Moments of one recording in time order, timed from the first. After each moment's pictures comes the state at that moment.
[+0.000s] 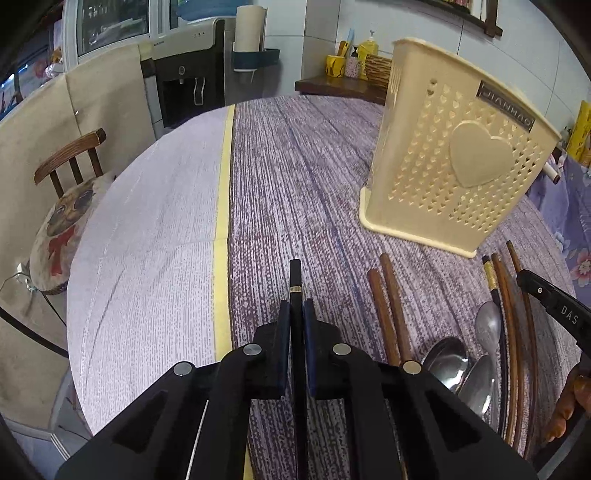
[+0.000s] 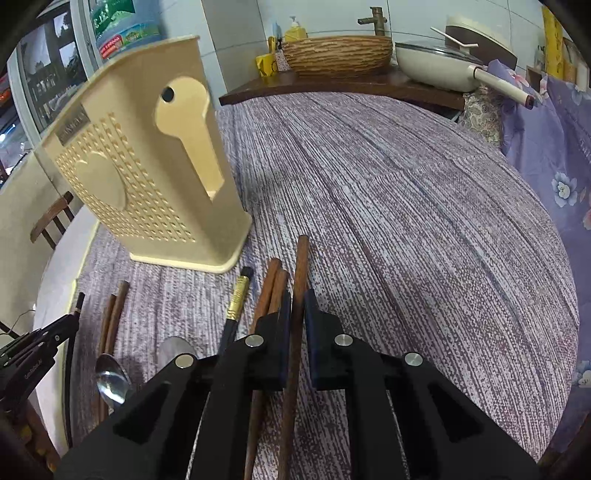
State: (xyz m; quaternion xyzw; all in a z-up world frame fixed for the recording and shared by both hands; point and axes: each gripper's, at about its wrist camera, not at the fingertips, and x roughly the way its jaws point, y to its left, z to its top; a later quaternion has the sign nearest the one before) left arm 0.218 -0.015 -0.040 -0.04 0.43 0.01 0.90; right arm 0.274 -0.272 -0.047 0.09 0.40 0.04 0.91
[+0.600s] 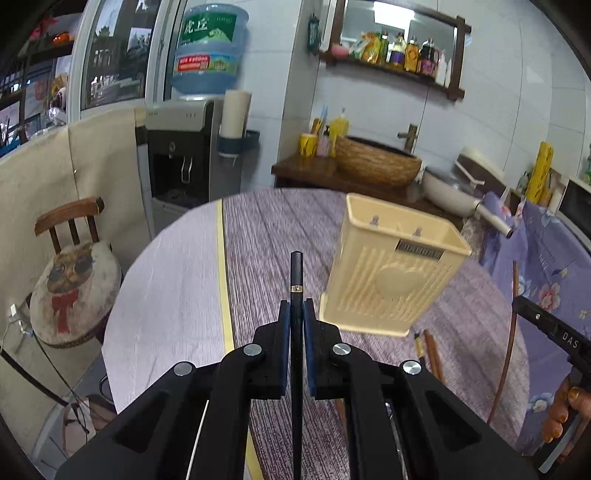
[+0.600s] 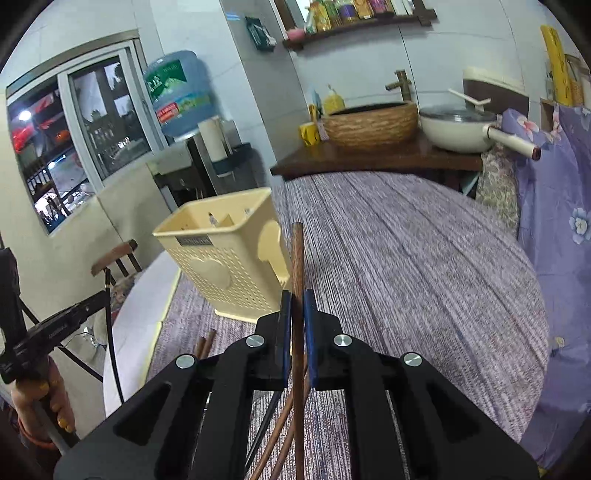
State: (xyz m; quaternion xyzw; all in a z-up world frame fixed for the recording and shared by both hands) left arm 0.186 -0.006 0.063 -0.06 0.30 -0.04 0.95; right arm 0.208 -0.299 0.051 0.13 0.28 0.13 0.94
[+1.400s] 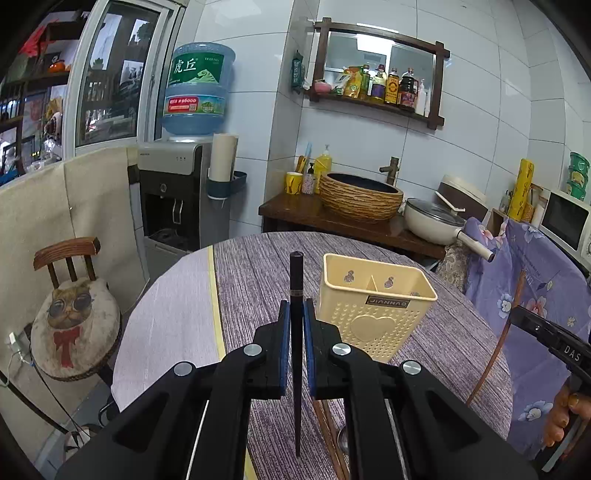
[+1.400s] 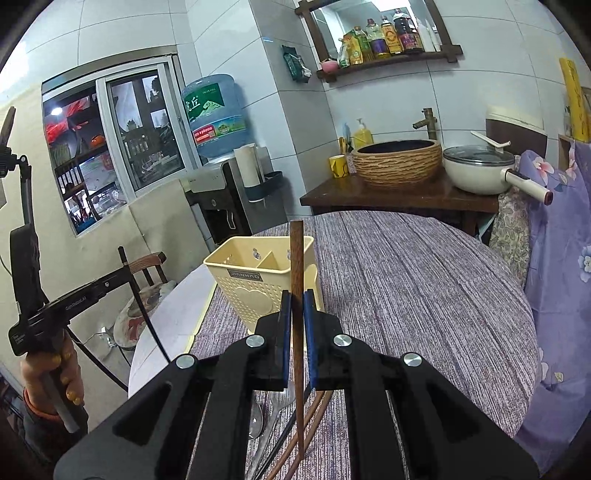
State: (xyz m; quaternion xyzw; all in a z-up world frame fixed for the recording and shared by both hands) left arm 0.171 -0.002 0.104 -0.05 0.24 -0.07 0.97; right arm 0.184 -0.299 0.094 0.11 0.23 0.17 0.95
